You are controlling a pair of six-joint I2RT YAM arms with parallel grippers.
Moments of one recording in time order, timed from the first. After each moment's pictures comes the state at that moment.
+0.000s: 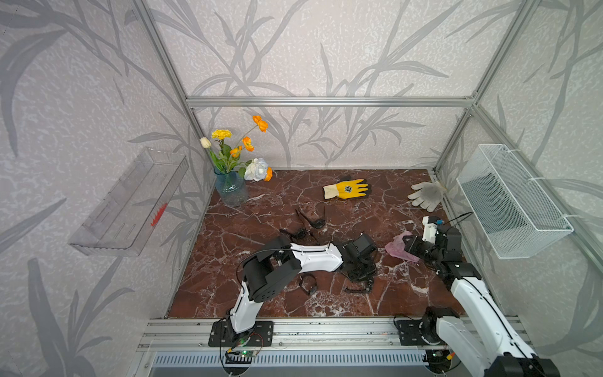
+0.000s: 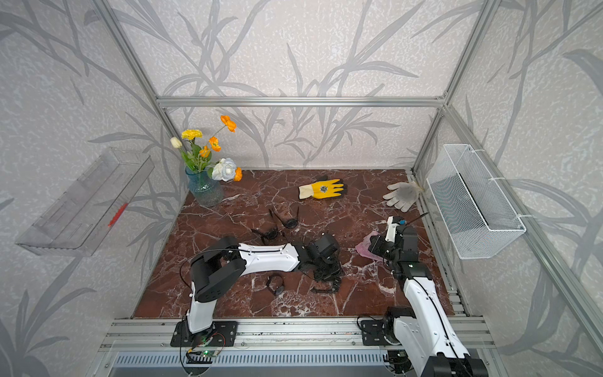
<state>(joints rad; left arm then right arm) -1.07 2.01 1.27 -0.25 0.29 -1.38 -0.06 0.85 0.46 -0.29 -0.33 0.46</state>
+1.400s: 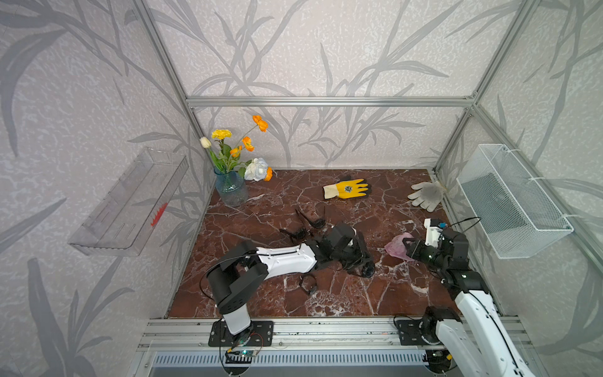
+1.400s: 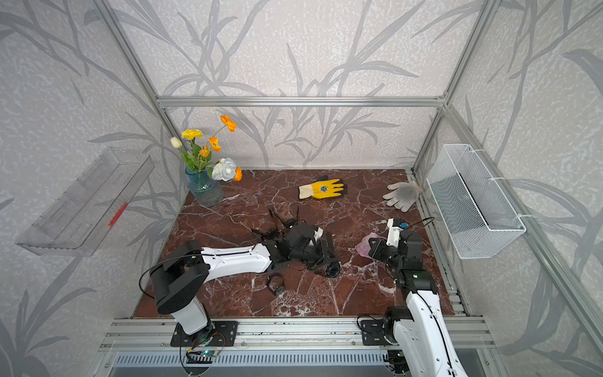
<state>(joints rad) -0.95 1.68 0.98 0.20 0.40 -1.33 -0.06 0.65 0.47 -0.43 -0.44 0.45</state>
